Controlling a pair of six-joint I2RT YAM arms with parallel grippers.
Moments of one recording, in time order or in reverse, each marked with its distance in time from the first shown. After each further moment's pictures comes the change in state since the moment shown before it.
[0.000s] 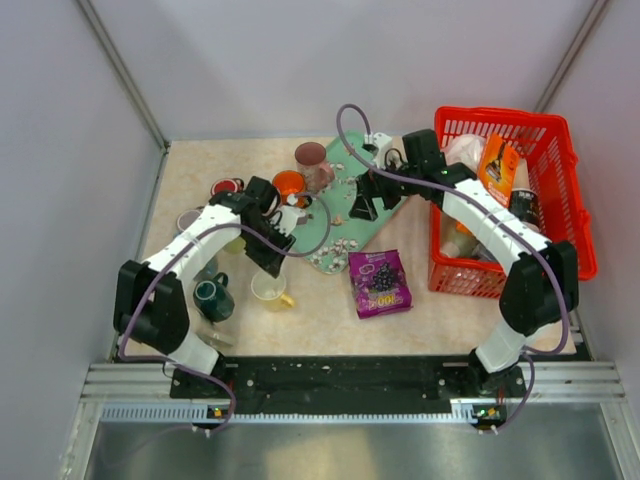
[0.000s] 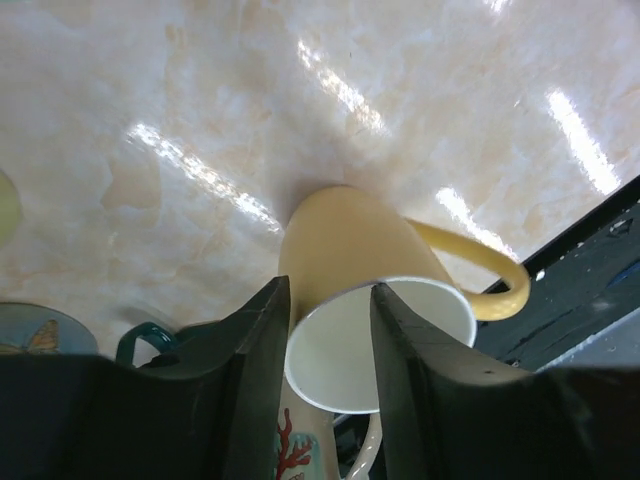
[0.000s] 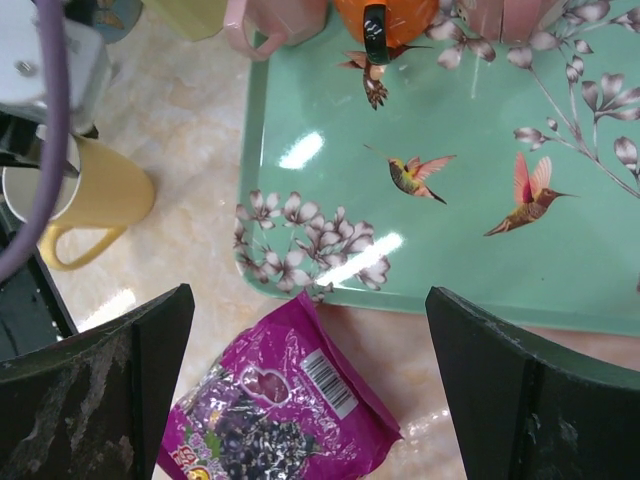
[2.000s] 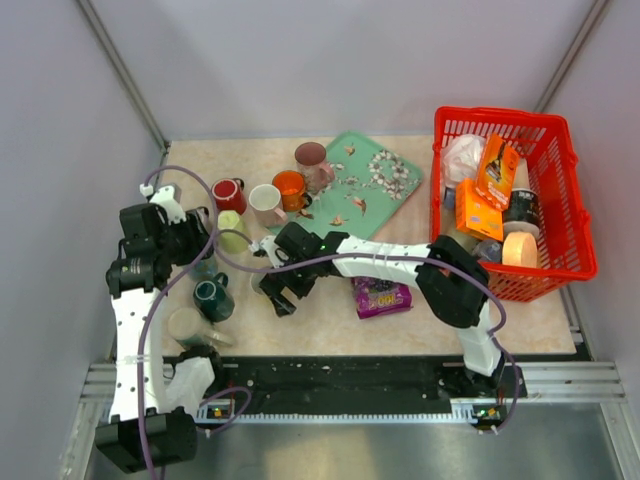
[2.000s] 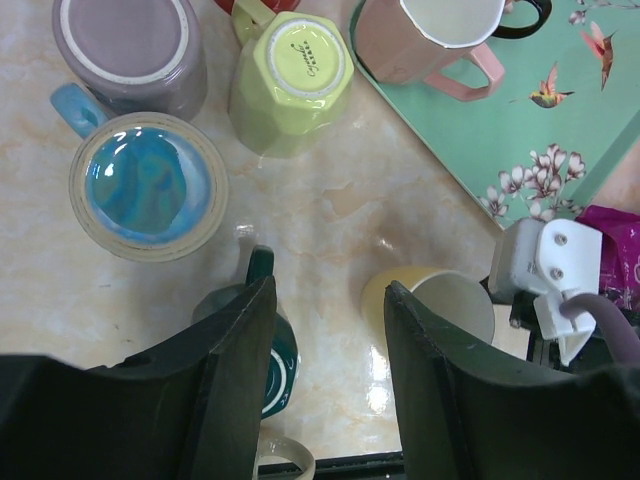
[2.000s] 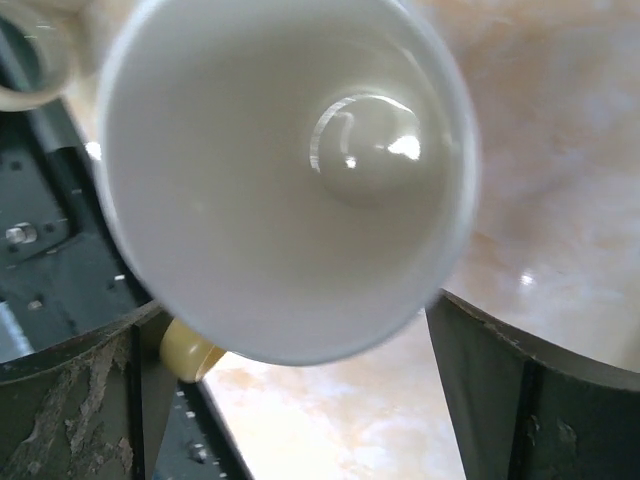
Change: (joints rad) left arm 0.595 -0.670 -0.202 0.215 0.040 -0.449; right arm 0.632 0.368 0.056 0.053 0.238 0.225
